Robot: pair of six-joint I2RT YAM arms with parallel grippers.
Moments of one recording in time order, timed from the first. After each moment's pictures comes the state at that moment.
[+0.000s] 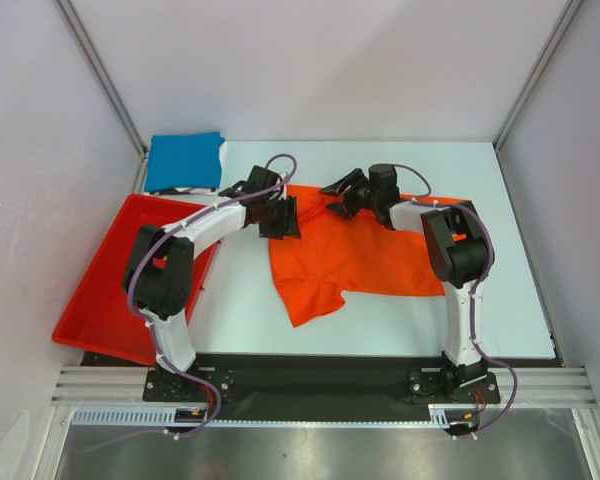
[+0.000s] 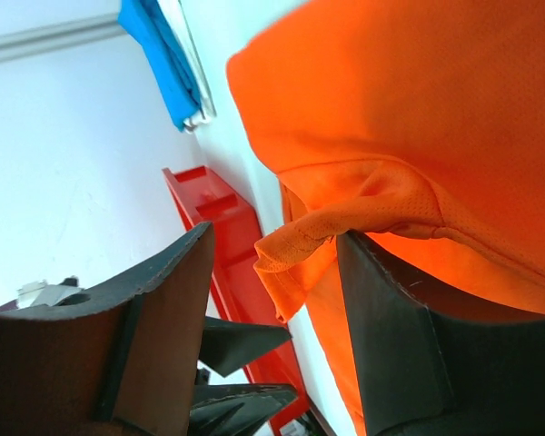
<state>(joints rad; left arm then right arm) -0.44 1.84 1.32 -0.47 0.21 -0.39 0.33 2.16 1.35 0.32 -0.44 1.28</state>
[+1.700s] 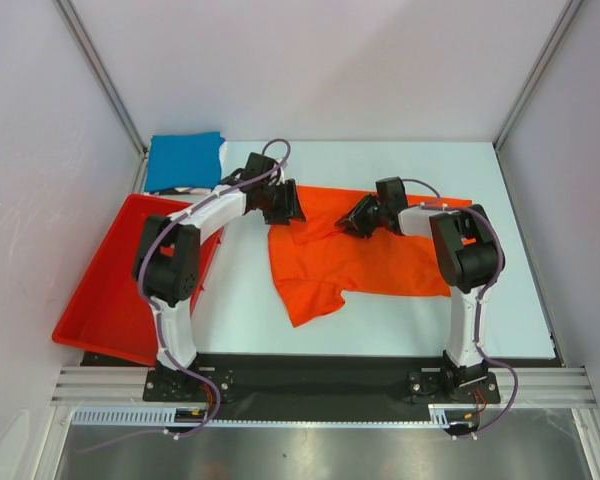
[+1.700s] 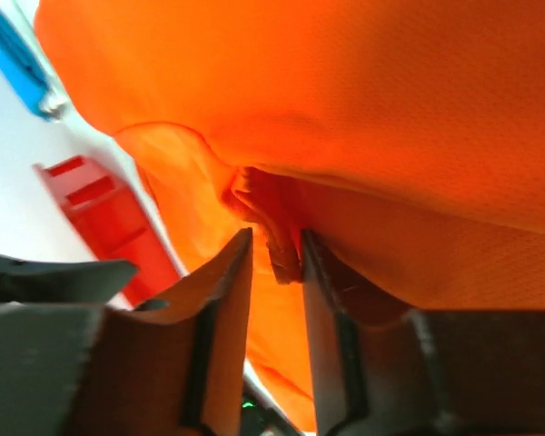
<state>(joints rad) -0.39 1.96 1.47 -0.44 0.32 -0.47 0.30 2.08 1.22 0.08 -0.43 1.10</state>
